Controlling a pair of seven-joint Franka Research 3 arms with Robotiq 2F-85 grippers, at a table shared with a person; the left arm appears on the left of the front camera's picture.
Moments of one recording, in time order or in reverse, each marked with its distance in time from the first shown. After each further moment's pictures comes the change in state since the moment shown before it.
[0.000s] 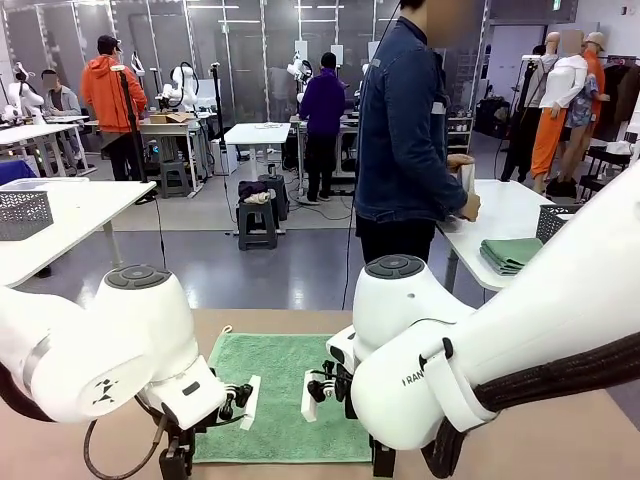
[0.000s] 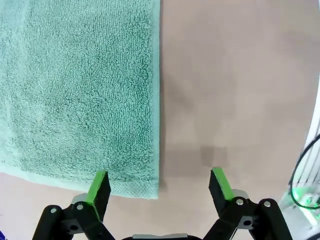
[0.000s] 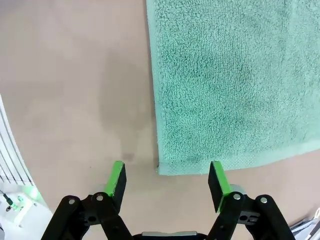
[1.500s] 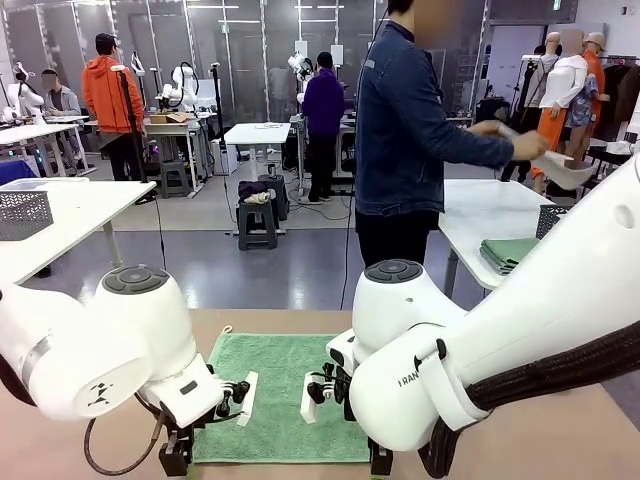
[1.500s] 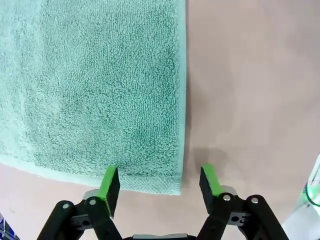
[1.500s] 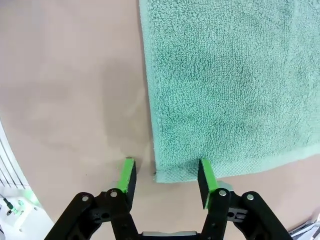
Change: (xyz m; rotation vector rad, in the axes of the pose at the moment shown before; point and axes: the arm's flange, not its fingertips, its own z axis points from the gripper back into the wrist) left arm -0.006 0.010 -0.002 0.062 0.015 -0.019; right arm 0.001 -0.004 -0.007 0.003 -0.008 -0.014
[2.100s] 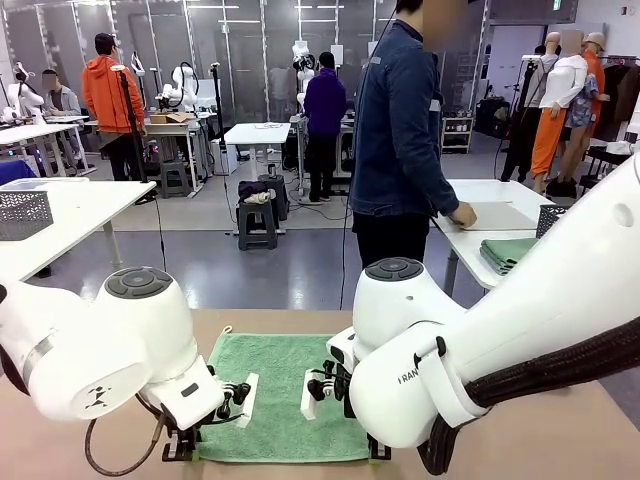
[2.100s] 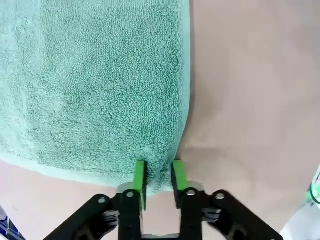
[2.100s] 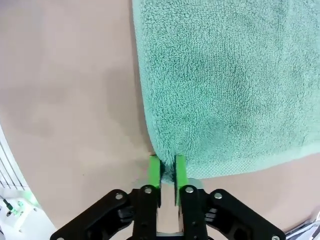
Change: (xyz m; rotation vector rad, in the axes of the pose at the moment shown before) left arm 0.001 0.000 -0.001 0.021 0.014 -0.010; right arm 0.000 -0.003 0.001 -0.004 -0.004 -0.006
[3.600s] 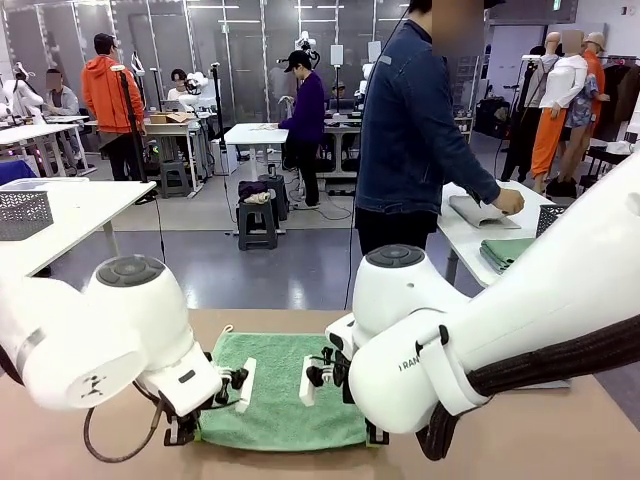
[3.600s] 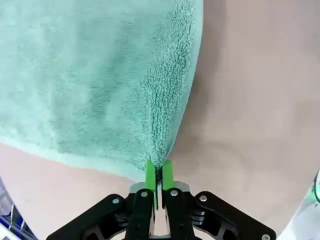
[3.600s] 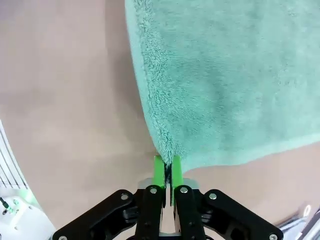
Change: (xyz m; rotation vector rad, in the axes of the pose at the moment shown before) left arm -0.005 0.013 0.021 0.050 -0.018 0.020; right arm 0.002 -0.011 0.023 -0.042 -0.020 0.009
